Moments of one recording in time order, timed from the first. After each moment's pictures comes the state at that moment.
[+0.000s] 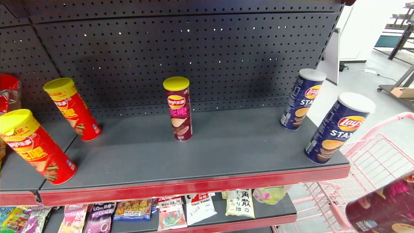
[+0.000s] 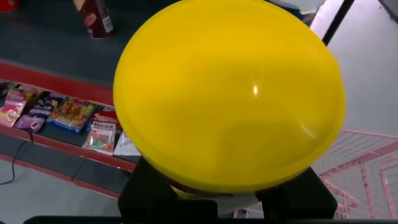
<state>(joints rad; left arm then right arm) 0.00 0.00 0.00 0.01 0.02 0.00 0.09 0.56 -0.39 -0.07 0.25 -0.12</state>
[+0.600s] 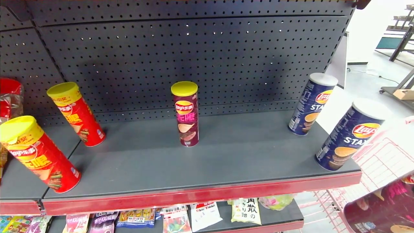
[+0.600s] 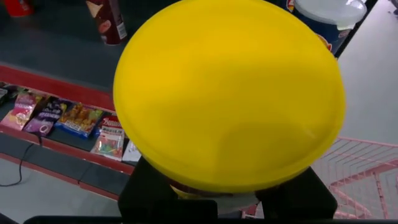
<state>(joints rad) 0.00 0.00 0.00 0.01 0.02 0.00 0.09 0.57 -0.39 -0.07 0.27 -0.12</state>
